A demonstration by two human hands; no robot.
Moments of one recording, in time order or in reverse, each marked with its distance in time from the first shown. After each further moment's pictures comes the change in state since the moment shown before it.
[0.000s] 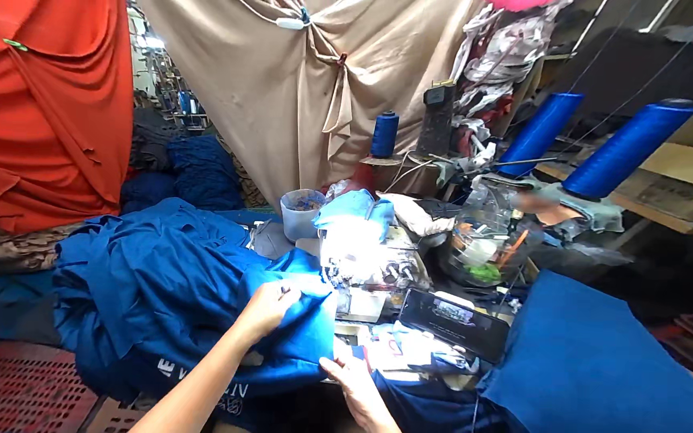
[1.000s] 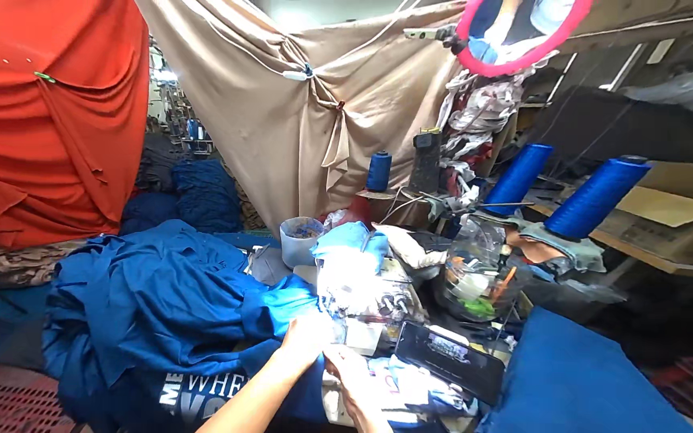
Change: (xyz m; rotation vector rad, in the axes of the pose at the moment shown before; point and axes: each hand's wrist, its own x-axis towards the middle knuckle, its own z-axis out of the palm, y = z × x) left_hand 0.041 0.018 0.072 0.599 -0.126 0.099; right_hand 0.055 -0.040 0.005 -0.170 0.208 -0.036
